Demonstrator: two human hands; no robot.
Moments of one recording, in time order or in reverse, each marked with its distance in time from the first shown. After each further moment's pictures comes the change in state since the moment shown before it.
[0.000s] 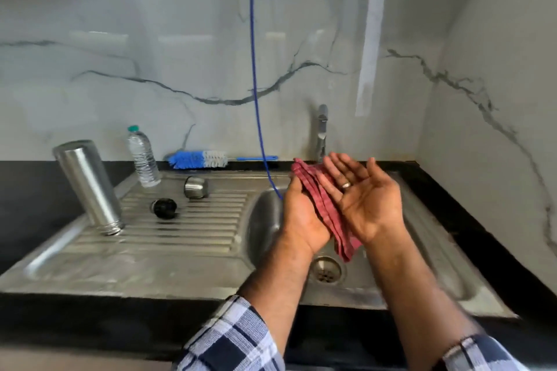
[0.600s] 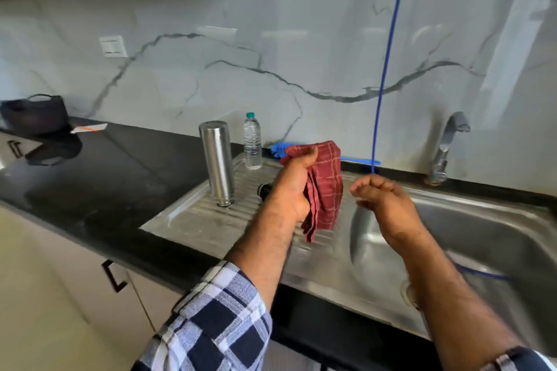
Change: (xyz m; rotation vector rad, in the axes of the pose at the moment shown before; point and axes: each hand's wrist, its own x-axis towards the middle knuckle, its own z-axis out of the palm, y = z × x) left_hand -0.071 0.214 -0.063 0.528 0.405 0.246; right_hand 0.045 0.144 0.069 -0.909 -0.280 -0.028
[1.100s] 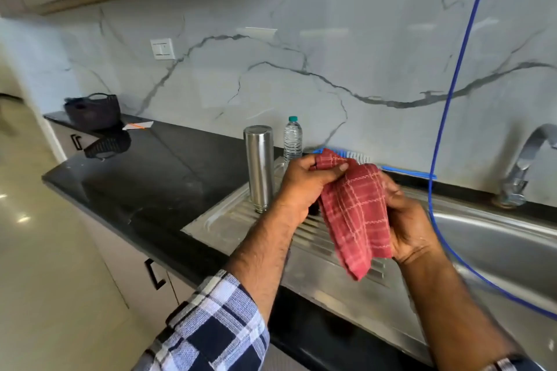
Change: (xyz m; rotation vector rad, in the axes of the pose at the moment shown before) left_hand -0.009 0.046 -0.062 0.389 0.151 0.382; right_hand 0.042 0.021 0.069 0.792 -0.439 0.187
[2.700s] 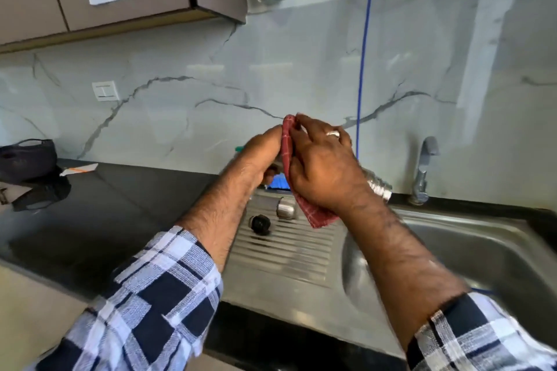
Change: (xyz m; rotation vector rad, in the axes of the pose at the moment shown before) left_hand 0.010 0.109 0.061 0.494 -0.031 -0.091; right_hand -0.011 -0.083 0.111 -2.193 0.378 -0.762
